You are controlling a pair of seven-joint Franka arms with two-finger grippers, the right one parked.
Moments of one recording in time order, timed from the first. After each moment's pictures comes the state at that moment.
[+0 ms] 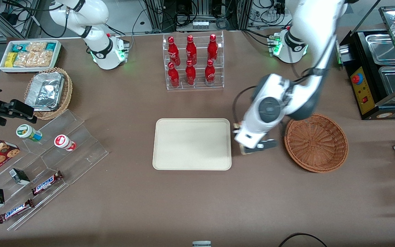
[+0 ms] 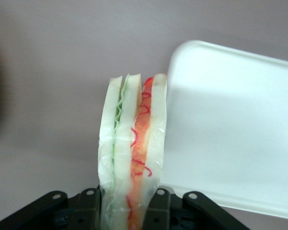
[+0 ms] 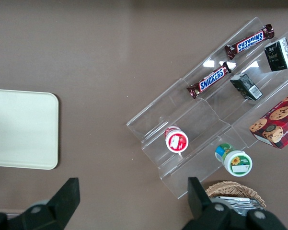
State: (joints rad) arm -0.51 0.50 -0.09 -1.64 -0.06 2.03 -0.71
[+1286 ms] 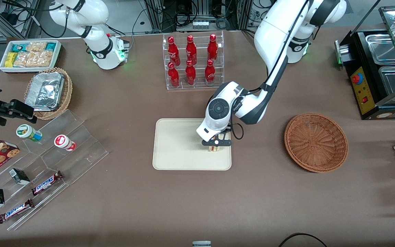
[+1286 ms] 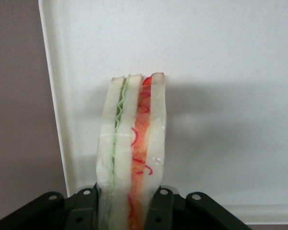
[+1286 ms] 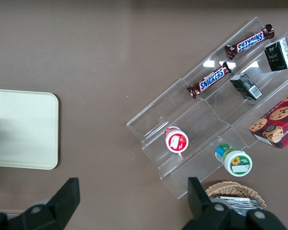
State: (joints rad) arm -0.65 0.68 -0.07 -1.60 -0.04 2.19 -0.66
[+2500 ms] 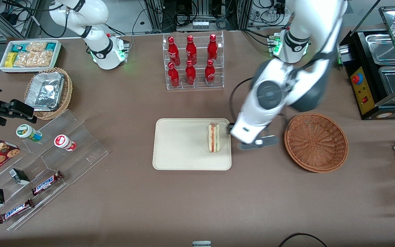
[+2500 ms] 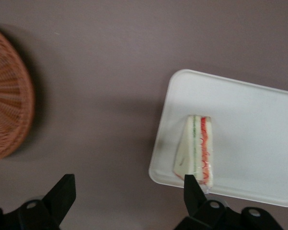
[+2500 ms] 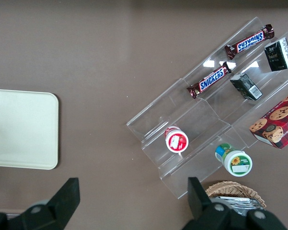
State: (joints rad) arm -0.43 0.35 -0.05 -1.54 -0.02 1.81 -0.68
